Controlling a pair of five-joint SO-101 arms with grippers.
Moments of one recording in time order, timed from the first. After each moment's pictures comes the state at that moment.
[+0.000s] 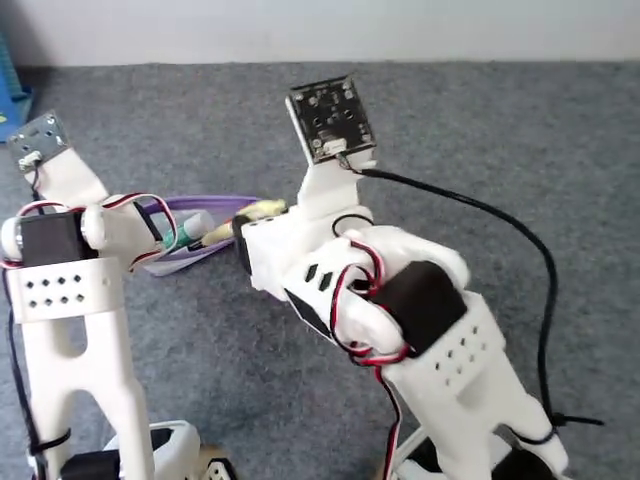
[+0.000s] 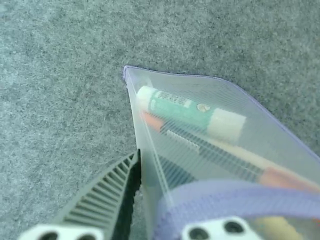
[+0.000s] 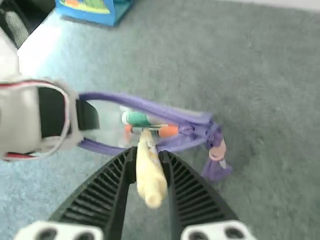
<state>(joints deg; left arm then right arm) -11.9 -22.5 8.7 98.7 31.6 -44.4 -27.5 -4.0 79.1 -22.0</state>
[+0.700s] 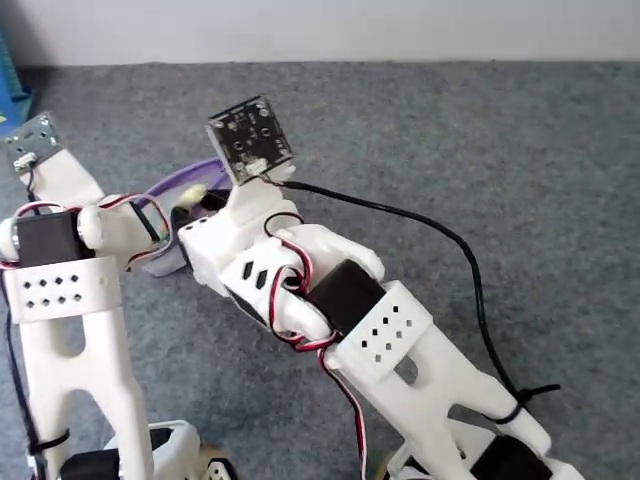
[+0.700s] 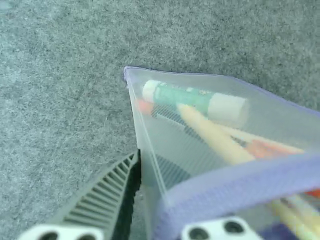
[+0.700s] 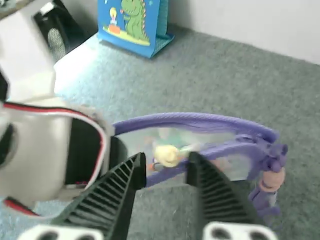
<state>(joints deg) -12.0 -22.5 8.7 98.7 32.0 -49.9 -20.5 6.2 53.5 -15.3</state>
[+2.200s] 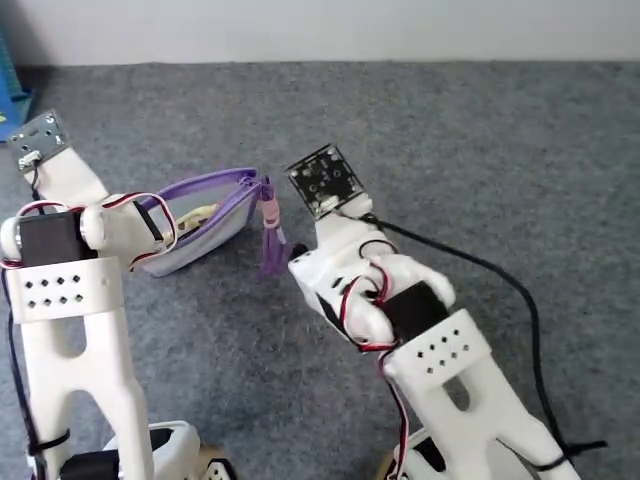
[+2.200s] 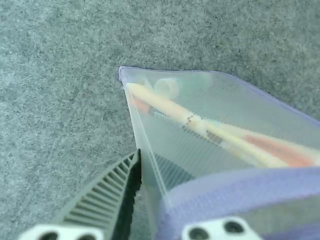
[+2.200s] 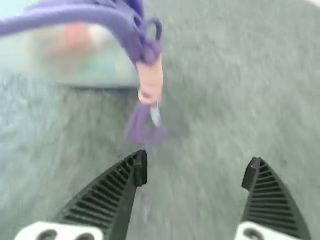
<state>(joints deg) -11.9 -22.5 8.7 98.3 31.7 -34.9 -38.9 38.7 50.1 1.5</state>
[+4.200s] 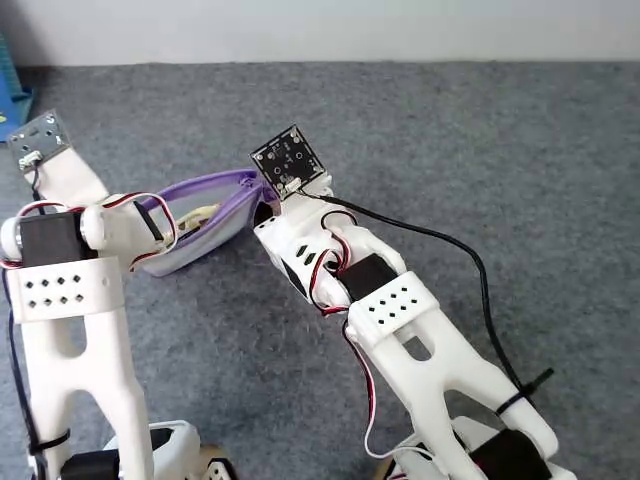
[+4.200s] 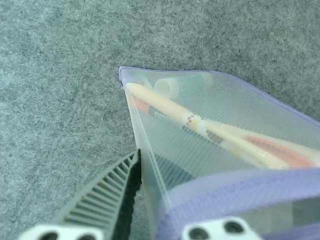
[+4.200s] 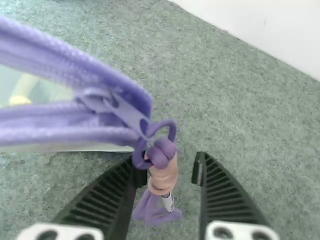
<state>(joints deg) -11.9 -22.5 8.7 98.3 31.7 -35.2 -21.3 35.7 26.9 4.6</state>
